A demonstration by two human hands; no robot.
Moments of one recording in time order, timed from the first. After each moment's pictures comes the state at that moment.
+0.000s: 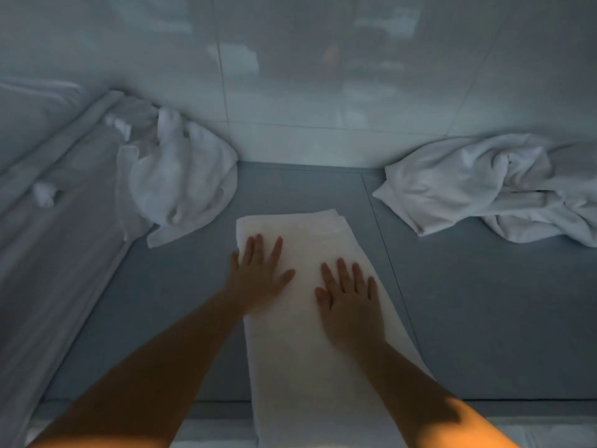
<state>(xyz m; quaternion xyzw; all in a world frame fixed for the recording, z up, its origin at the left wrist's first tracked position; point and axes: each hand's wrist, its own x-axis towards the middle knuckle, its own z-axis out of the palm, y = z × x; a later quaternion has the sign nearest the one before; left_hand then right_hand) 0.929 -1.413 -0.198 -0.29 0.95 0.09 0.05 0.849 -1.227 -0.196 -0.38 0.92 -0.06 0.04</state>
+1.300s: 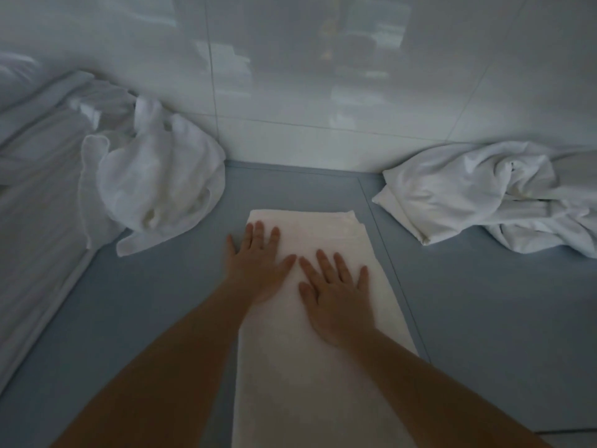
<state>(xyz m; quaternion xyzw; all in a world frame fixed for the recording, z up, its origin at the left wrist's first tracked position) 0.878 -1.440 -0.212 -0.31 0.95 0.06 -0.02 0.823 -1.270 -0.201 -0.41 0.91 -0.04 0.02</state>
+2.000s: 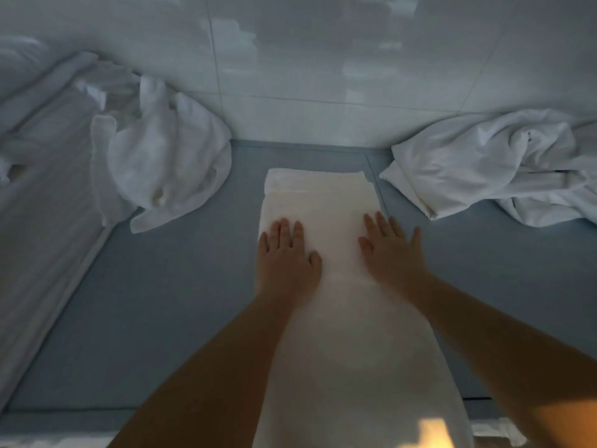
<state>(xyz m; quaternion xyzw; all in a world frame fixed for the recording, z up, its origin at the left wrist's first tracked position) 0.887 -1.365 -0.209 -0.32 0.94 0.09 -0.08 0.751 -1.237 -0.180 -0.33 0.94 0.01 0.02</state>
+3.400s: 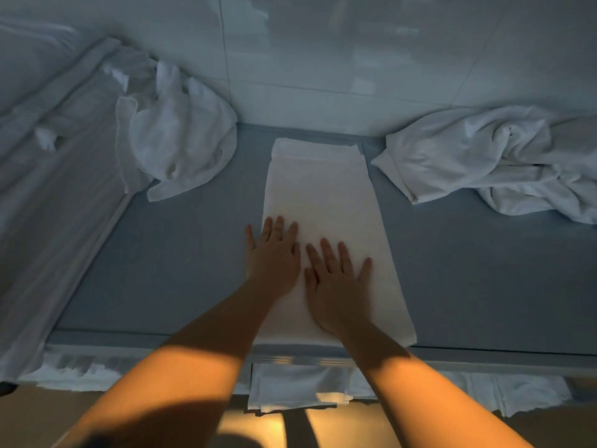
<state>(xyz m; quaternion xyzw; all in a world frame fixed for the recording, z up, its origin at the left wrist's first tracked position) 0.934 -1.333 -0.200 -0.33 0.94 0.07 -0.06 0.883 -1.203 -0.200 -0.40 0.92 -0.05 0.03</state>
